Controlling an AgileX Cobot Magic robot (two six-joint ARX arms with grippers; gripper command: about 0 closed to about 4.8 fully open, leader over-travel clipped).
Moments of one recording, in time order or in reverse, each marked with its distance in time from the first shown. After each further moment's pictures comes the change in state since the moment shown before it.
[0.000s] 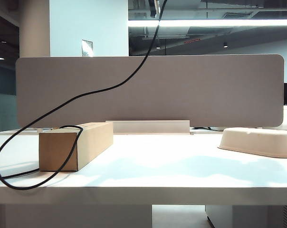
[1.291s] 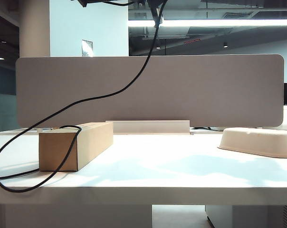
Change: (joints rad) left arm 0.008 0.039 0.000 -0.028 0.116 -0.026; right arm 0.001 0.033 0.000 0.019 0.002 -0.013
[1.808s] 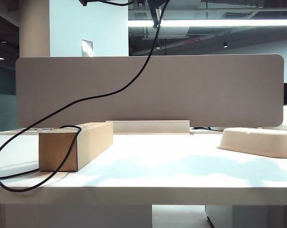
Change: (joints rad) left arm 0.000 0.000 0.000 0.038 -0.045 -0.037; right arm 0.000 0.000 0.000 -0.004 -0.019 -0.009
